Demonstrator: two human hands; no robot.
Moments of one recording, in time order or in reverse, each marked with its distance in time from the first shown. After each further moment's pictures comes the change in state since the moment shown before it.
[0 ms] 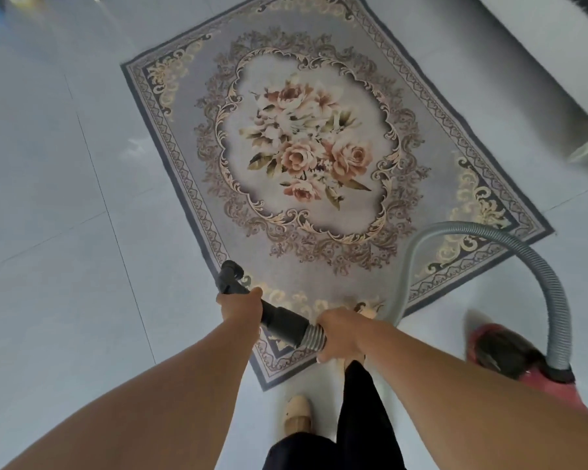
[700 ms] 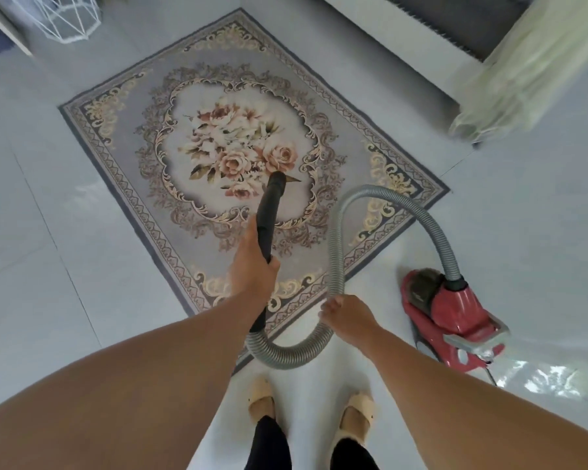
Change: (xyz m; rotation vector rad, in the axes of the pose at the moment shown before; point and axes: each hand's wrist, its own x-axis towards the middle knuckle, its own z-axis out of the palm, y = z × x) left_hand -0.150 -0.114 0.032 0.620 -0.142 1.108; right_hand -0.152 0.078 0.155 0.658 0.585 0.306
